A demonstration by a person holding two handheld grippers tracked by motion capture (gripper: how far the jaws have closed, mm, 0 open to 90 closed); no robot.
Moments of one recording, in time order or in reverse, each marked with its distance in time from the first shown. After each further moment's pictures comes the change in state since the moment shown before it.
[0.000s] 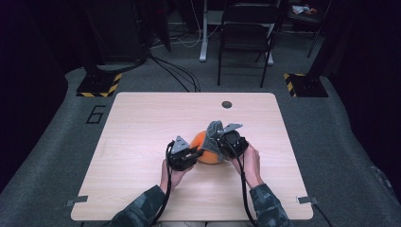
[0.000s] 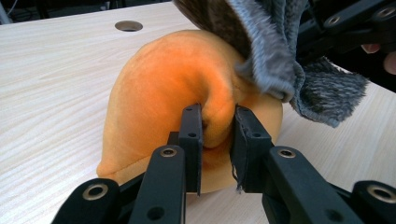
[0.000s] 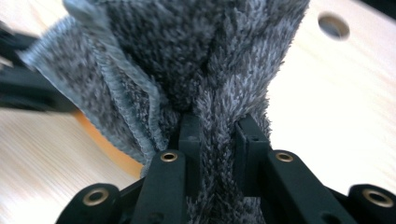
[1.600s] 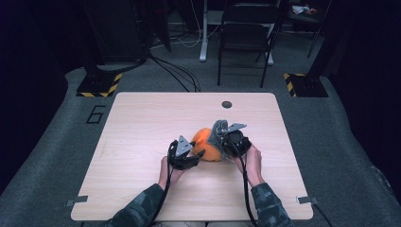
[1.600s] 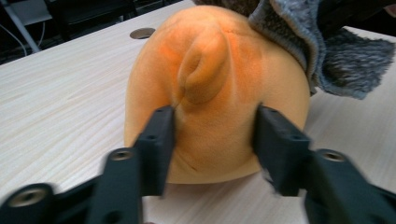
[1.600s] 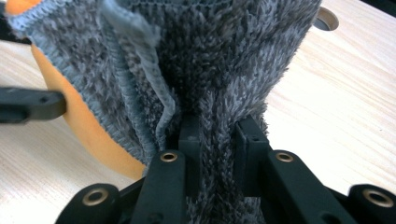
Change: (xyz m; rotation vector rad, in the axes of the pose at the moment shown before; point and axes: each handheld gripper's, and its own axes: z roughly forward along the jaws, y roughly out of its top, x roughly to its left) left arm 0.006 -0.006 0.014 0.003 0.074 0.151; right arm -0.008 -0.007 0.011 -0.044 -0.018 0.049
